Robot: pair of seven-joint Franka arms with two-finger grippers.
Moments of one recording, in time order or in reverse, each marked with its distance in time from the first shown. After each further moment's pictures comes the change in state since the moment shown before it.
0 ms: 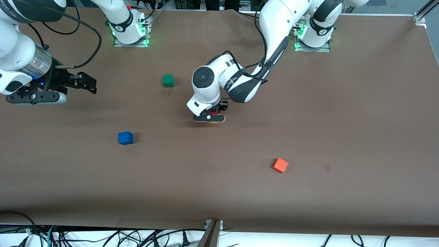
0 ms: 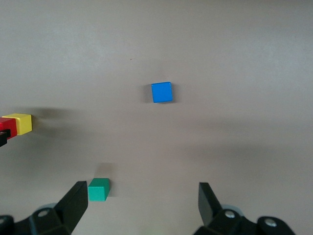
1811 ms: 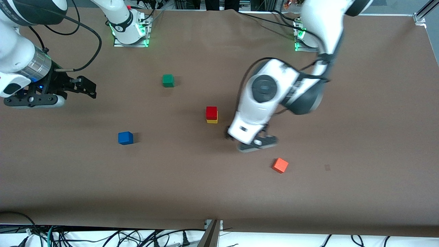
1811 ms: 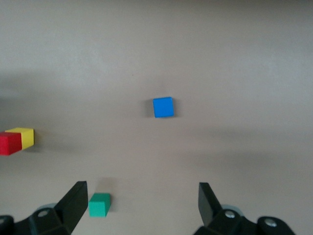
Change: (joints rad) left arm 0.298 -0.172 0.023 0.078 0.000 -0.066 0.000; right arm 0.000 0.027 -0.001 -0.006 0.000 0.088 -0.001
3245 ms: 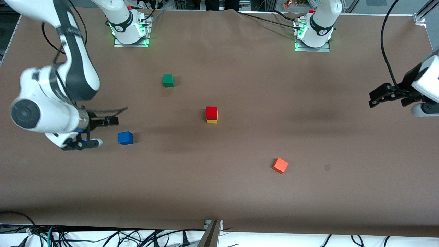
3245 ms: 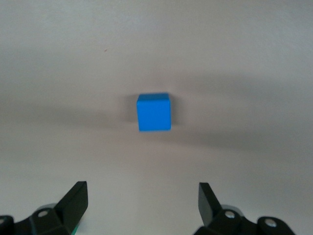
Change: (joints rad) left arm 0.482 -0.550 -0.007 -0.311 0.000 -0.364 0.721; right arm -0.031 0.356 -0.012 -0.009 -0.001 0.148 -0.131
